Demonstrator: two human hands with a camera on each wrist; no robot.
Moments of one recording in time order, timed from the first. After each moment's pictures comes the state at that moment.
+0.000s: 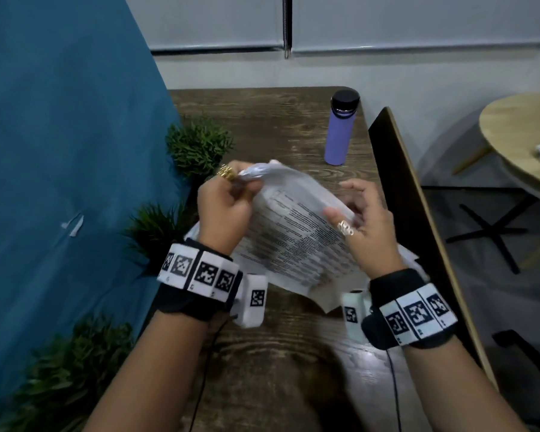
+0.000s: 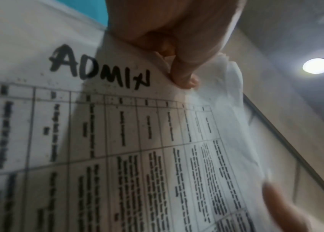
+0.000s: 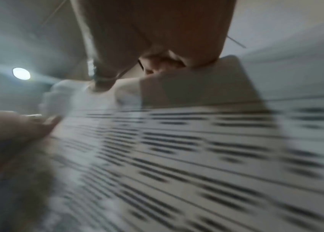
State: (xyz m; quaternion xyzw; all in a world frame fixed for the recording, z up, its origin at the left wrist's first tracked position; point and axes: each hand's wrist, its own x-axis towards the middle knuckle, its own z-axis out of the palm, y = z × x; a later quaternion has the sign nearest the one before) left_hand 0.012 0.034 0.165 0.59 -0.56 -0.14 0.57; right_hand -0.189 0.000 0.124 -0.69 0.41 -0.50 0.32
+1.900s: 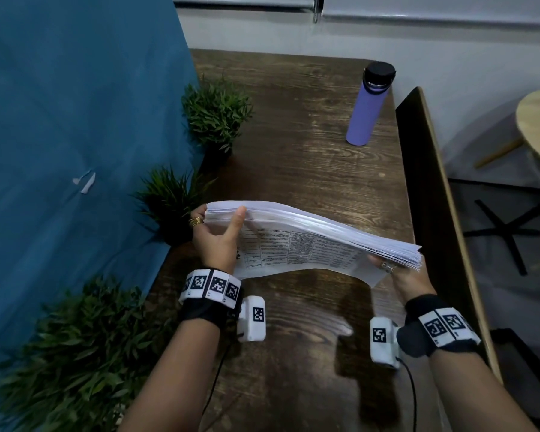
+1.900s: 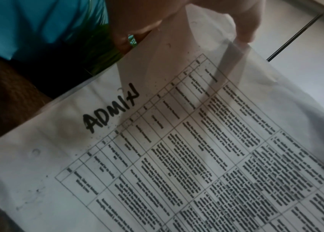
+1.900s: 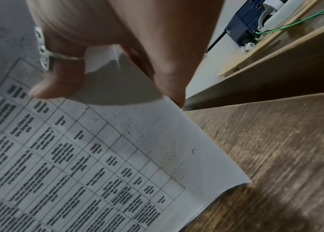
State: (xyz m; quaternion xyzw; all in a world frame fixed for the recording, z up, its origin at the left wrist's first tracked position) left_hand 0.042 0.066 0.042 0.67 -0.23 -0.20 0.68; right_hand -0.242 0.010 0.030 -0.52 0.52 -0.39 0.55
